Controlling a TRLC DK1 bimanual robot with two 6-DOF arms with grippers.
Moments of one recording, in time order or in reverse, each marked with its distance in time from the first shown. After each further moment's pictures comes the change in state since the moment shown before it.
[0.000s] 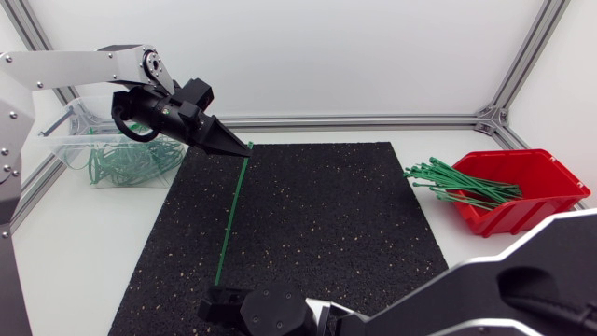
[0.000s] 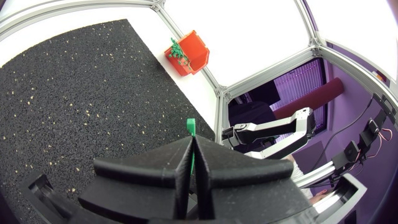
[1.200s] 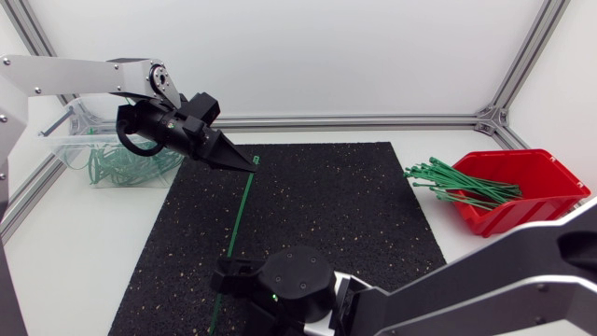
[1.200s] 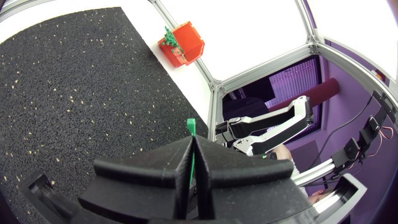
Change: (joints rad) left arm -0.032 -0.052 -0.144 0.049 0.017 -0.004; right arm -0.095 -0.101 -0.023 -0.010 -0.048 -0.130
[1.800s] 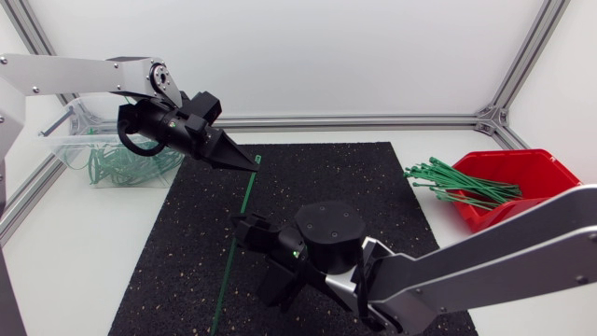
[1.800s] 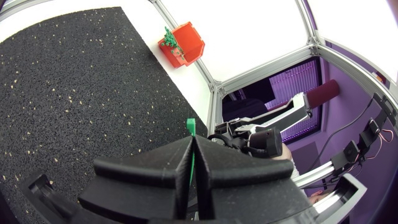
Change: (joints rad) left arm -0.011 -0.010 -0.006 0.026 0.003 -0.037; right arm -0.151 -0.093 -0.001 -0.006 -0.077 -0.013
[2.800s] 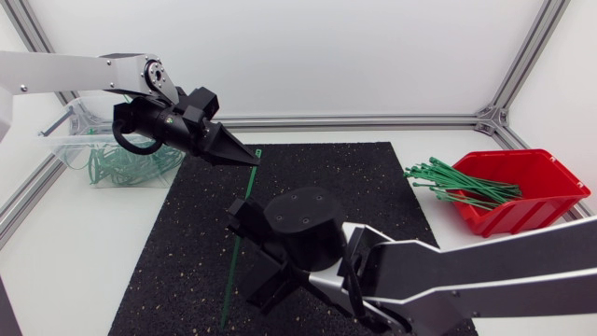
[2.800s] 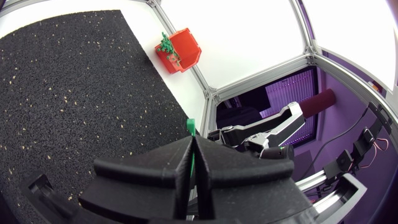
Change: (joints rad) left arm 0.000 -0.038 -0.028 0.034 0.047 -0.086; right arm 0.076 -0.158 0.103 -0.433 0.180 0.305
